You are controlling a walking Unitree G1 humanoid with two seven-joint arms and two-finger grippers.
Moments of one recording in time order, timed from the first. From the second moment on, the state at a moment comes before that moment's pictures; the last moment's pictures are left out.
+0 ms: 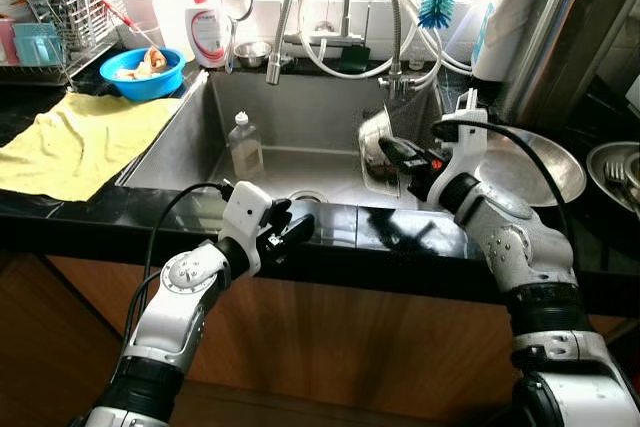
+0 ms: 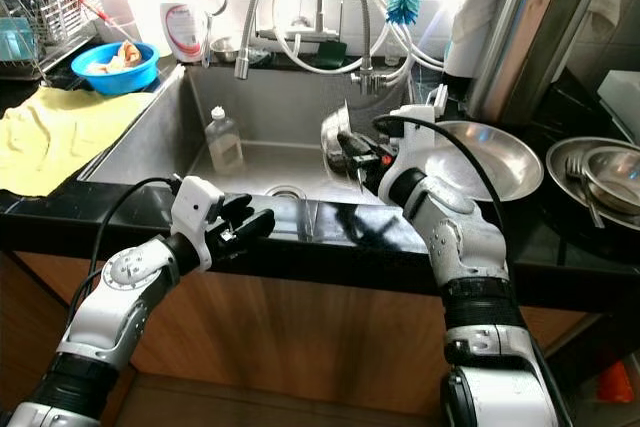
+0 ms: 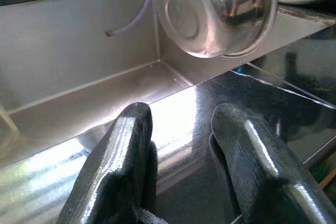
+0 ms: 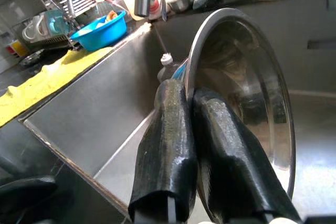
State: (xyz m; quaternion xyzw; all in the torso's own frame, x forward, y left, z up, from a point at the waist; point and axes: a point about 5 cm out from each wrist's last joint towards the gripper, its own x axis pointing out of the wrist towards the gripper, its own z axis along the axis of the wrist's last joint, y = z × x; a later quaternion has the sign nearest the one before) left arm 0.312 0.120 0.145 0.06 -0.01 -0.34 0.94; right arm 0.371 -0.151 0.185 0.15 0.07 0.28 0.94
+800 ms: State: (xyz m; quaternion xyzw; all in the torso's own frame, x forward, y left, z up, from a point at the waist) left arm 0.312 0.119 0.145 0.06 -0.01 -0.34 0.94; right arm 0.392 -0.167 0.157 0.14 0.12 0.21 0.96
